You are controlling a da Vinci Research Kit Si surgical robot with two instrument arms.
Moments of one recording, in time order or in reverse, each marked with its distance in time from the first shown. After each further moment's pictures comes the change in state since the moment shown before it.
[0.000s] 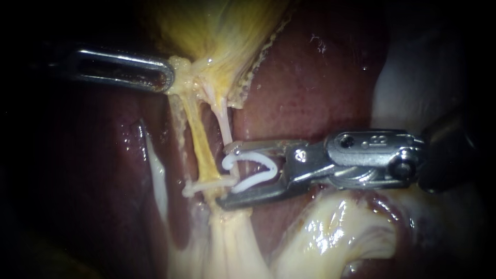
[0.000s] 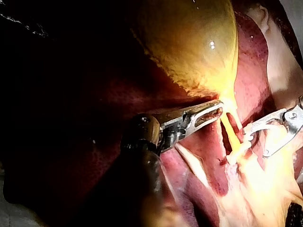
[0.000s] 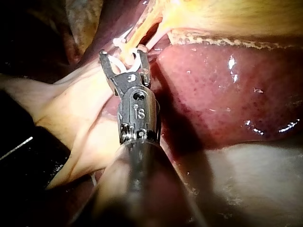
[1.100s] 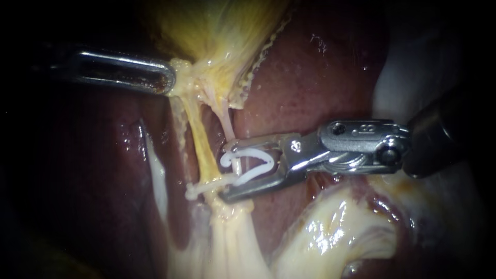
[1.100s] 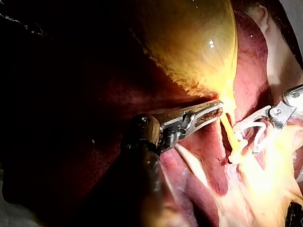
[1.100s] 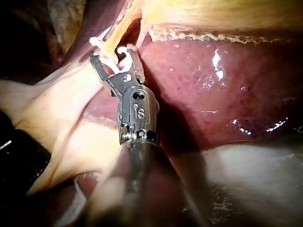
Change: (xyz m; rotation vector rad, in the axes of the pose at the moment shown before) right arm -0.003 0.004 0.001 0.062 0.013 -0.011; left arm 0.000 0.000 0.000 0.002 0.002 0.001
